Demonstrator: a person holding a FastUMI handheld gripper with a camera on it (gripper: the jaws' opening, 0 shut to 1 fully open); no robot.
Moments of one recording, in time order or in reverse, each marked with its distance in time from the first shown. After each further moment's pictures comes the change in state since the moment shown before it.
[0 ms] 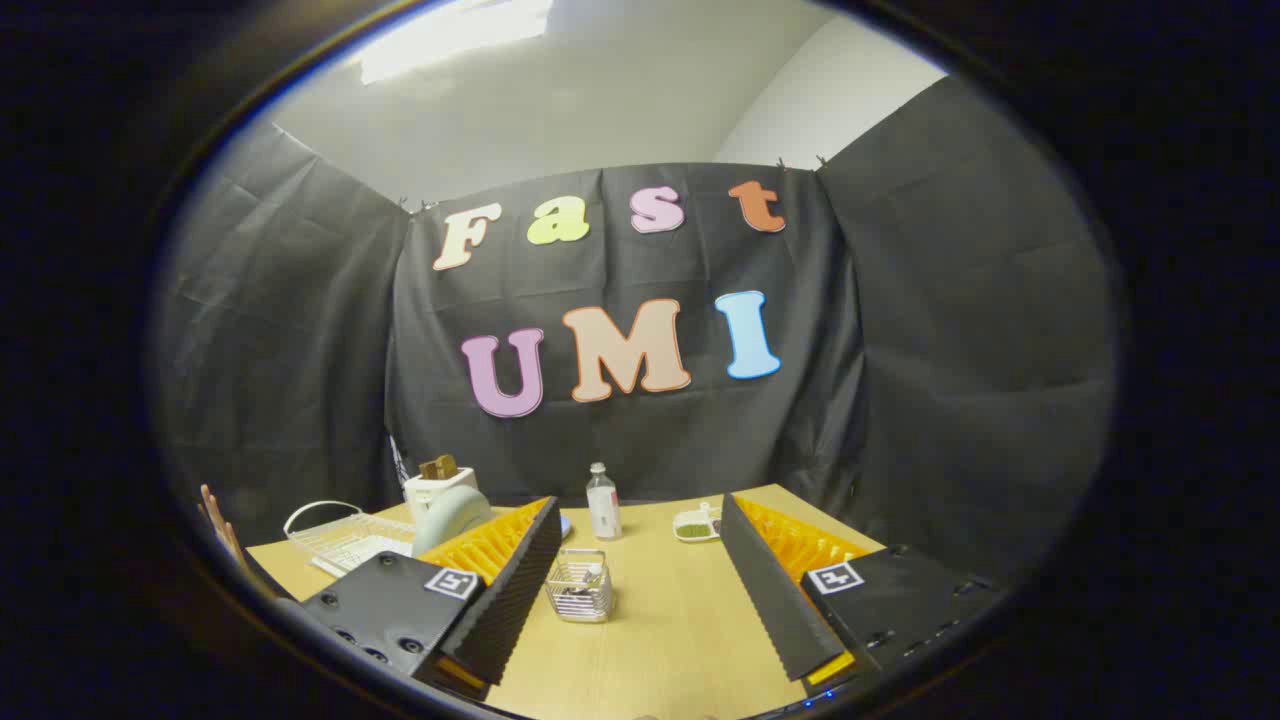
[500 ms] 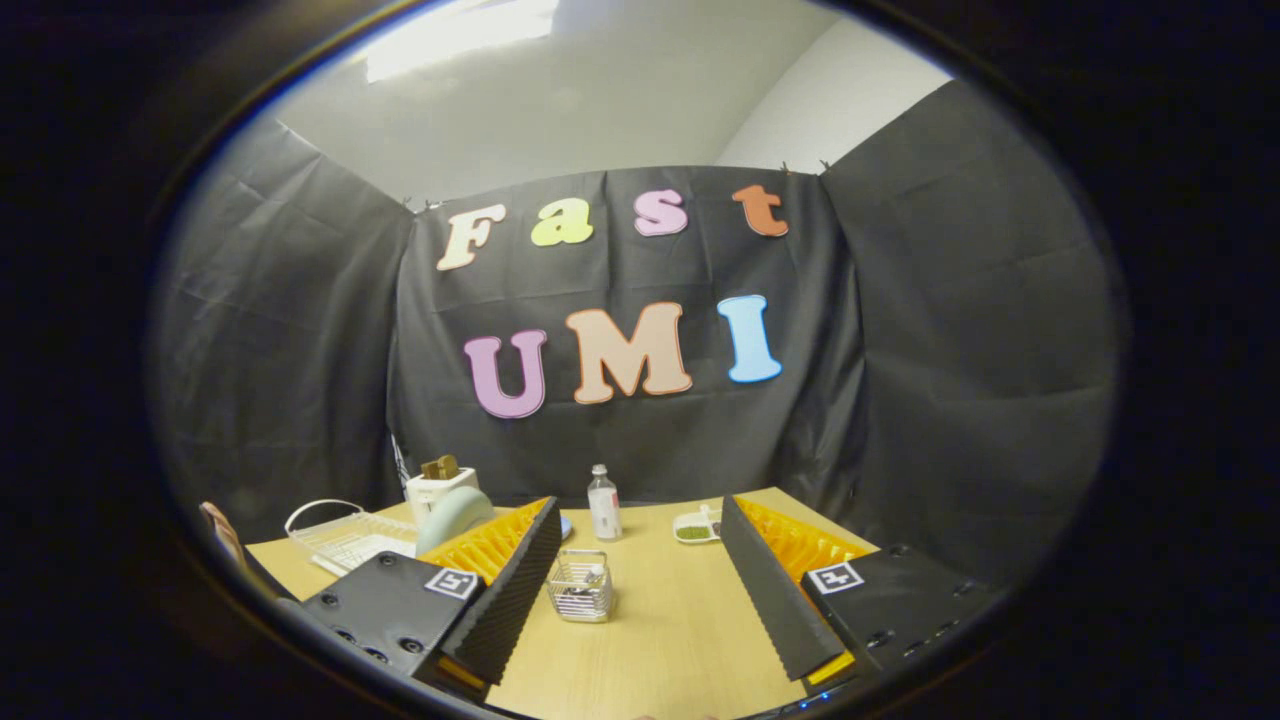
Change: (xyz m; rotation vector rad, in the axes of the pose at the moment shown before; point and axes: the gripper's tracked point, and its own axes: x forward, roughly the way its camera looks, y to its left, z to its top) arm -0.006 0.002 0.006 -0.012 -0.013 0.000
